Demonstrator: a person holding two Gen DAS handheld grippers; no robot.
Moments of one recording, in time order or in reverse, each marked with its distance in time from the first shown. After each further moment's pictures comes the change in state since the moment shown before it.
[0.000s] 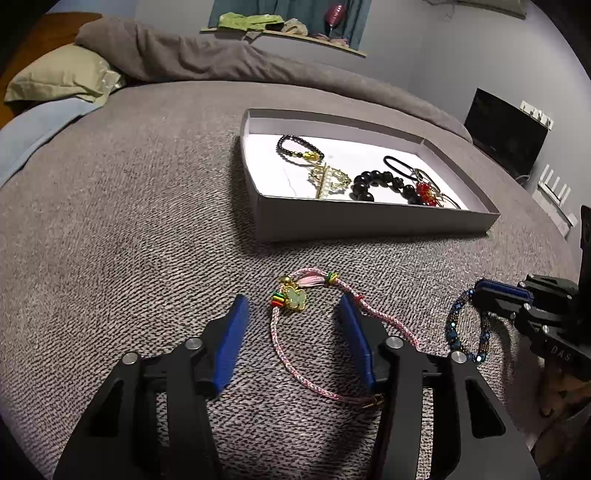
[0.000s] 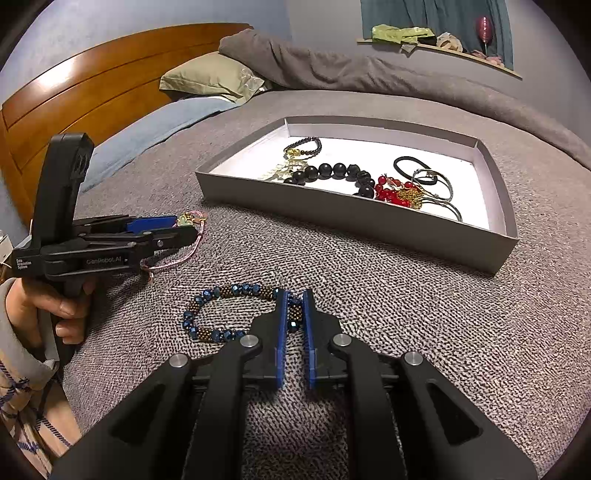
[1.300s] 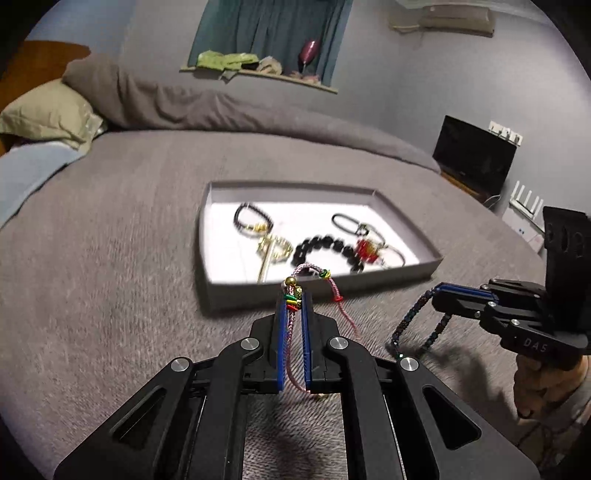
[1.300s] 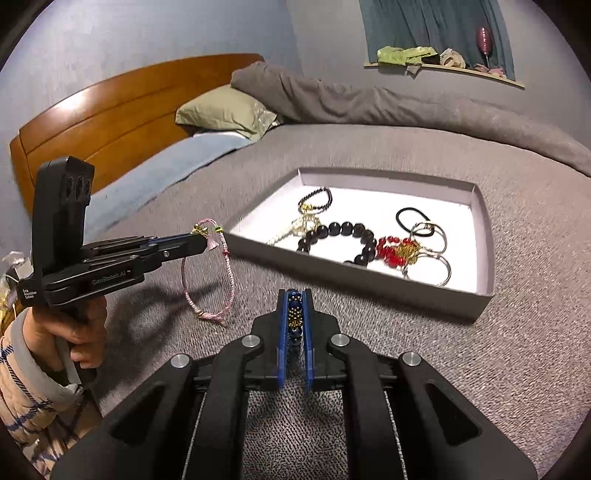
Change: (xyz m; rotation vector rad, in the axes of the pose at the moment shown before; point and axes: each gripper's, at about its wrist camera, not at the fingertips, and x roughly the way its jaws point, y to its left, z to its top) left arm -0.053 -0.037 0.032 0.056 -0.161 -0.086; right arm -0.044 -0.007 0.029 0.026 -0.116 0.072
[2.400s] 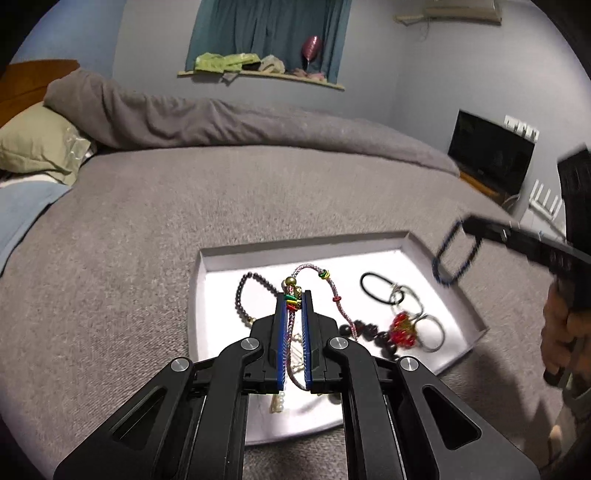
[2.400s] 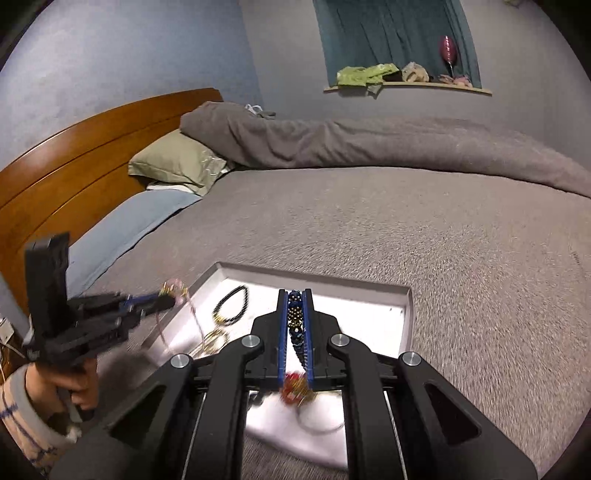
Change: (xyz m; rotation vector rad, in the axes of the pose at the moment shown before) left arm 0.085 0.008 0.085 0.041 0.036 0.067; right arm 0.025 -0.101 0.117 0.085 -0.091 -0.106
